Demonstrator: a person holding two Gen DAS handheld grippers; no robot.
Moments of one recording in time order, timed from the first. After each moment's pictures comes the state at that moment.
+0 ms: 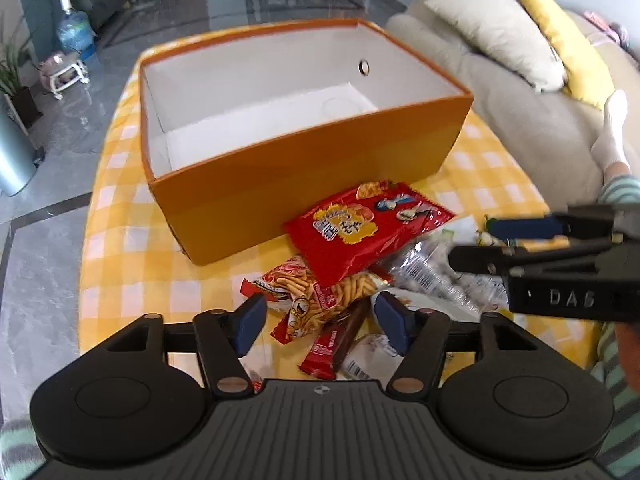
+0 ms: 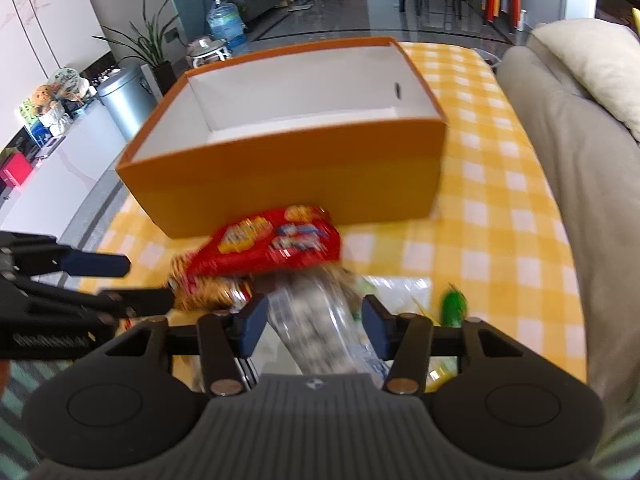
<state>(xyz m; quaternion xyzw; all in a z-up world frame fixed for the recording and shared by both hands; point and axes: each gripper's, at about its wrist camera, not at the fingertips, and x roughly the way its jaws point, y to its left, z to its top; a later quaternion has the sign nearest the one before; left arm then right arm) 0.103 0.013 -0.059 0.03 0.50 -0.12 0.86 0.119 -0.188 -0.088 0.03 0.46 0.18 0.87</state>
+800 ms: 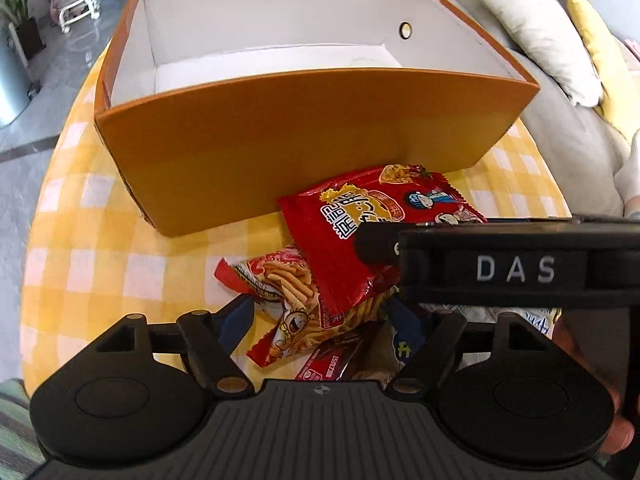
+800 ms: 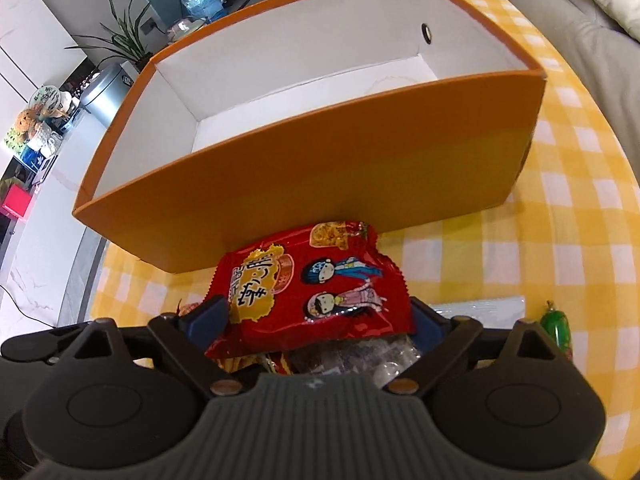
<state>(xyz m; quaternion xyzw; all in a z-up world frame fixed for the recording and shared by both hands) 0.139 0.017 -0.108 -0.05 0.55 -0.09 0.83 0.191 -0.145 -0.134 0.10 0.53 0.16 0.83</state>
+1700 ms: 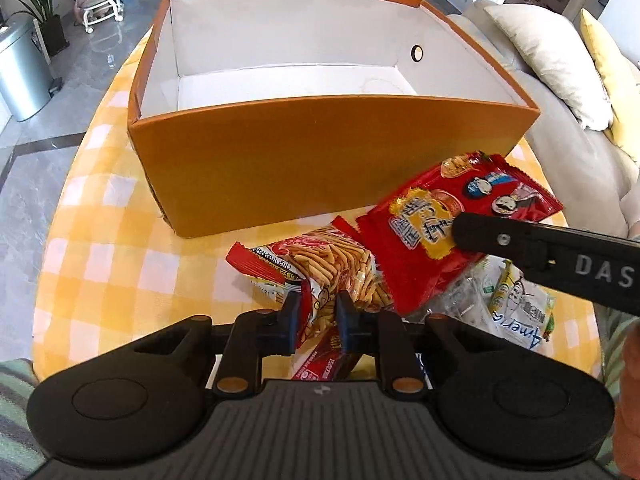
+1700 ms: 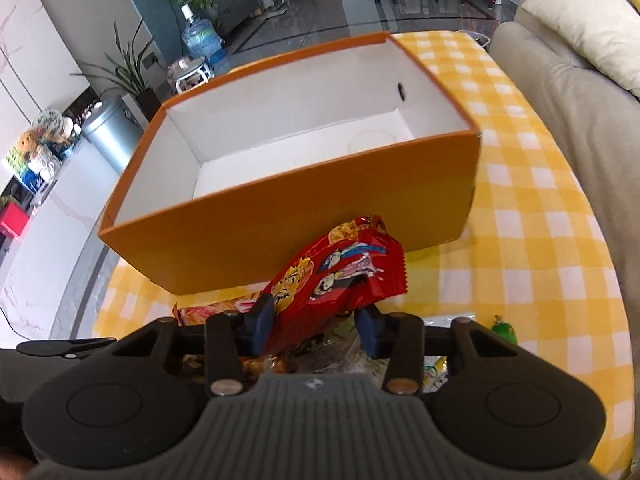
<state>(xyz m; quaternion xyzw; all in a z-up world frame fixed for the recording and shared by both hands) 0.130 0.016 -0.094 -0.06 0.53 -0.06 0.84 0.160 -0.173 -0.095 0.10 0.47 0.14 0.87</state>
